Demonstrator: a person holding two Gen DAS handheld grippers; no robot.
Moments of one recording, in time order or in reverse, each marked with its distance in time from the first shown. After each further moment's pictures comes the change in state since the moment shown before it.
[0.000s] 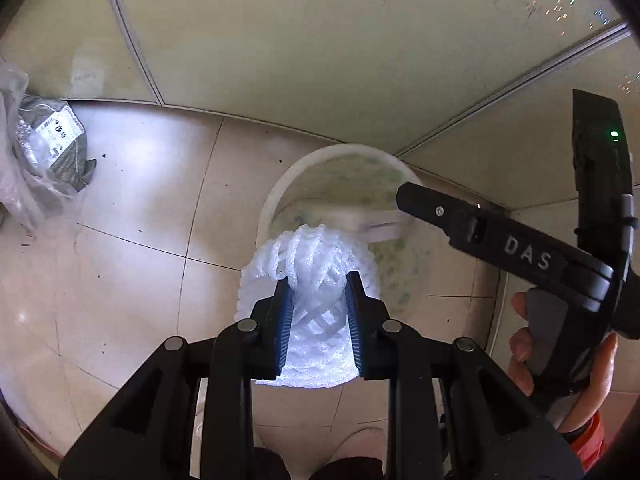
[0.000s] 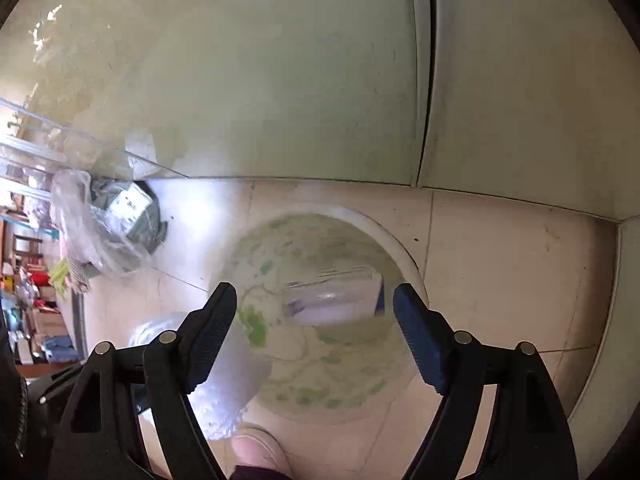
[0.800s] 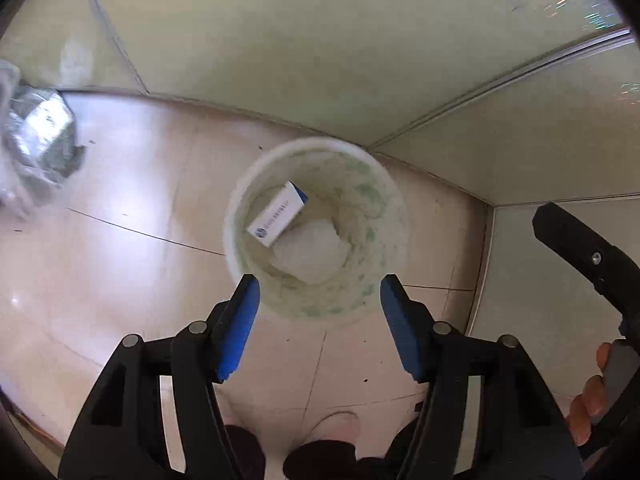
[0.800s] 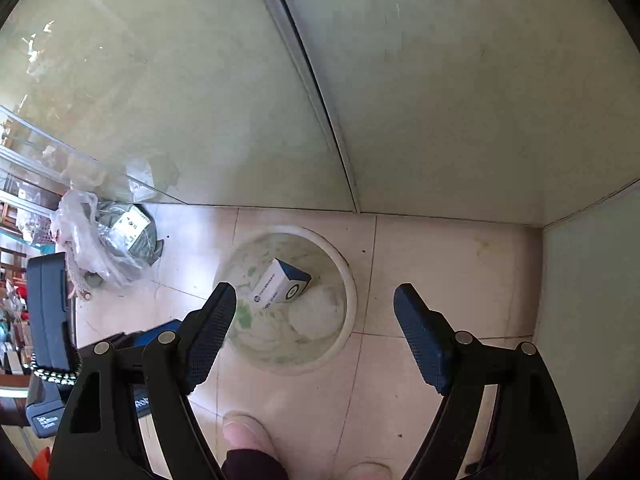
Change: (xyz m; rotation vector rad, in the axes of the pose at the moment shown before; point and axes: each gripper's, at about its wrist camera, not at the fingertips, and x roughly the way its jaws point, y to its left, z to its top) left arm -0.026 -0.017 0.013 -0.034 0.063 -0.024; right arm -0.105 -0.009 -0.004 0.021 -0.090 -0.097
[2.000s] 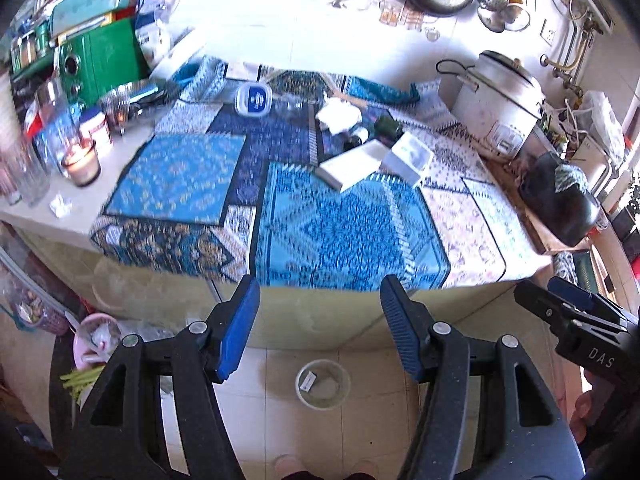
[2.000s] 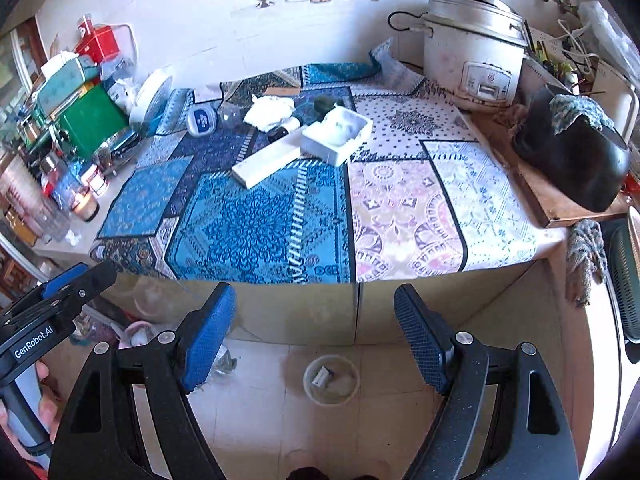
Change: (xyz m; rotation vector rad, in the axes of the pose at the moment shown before) left arm -0.615 -0.102 0.033 0.268 -0.613 0.026; right arm -0.483 0.174 0.071 0.039 -0.448 -0.140
